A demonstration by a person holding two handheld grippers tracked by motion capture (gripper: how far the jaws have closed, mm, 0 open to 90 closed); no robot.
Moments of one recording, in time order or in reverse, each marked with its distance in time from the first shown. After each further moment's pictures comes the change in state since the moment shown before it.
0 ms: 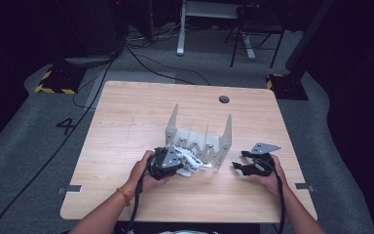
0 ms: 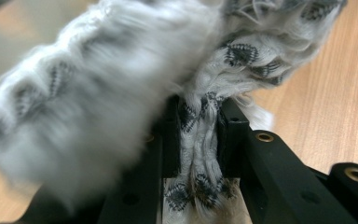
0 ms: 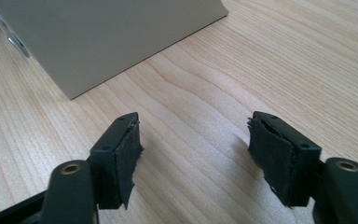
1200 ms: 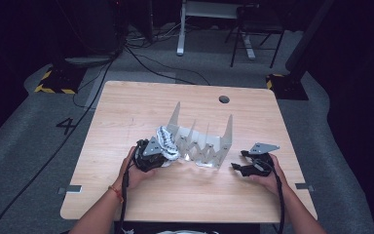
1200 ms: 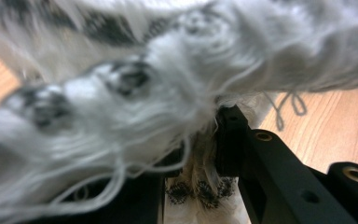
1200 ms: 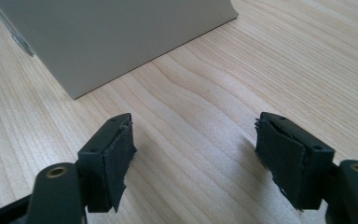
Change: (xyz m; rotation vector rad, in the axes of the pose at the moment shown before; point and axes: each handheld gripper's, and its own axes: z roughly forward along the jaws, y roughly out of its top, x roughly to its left) left arm 0.034 -0.035 0.006 -0.016 0.003 -0.185; right arm 0.001 0.001 0.002 0.005 0.010 -0.012
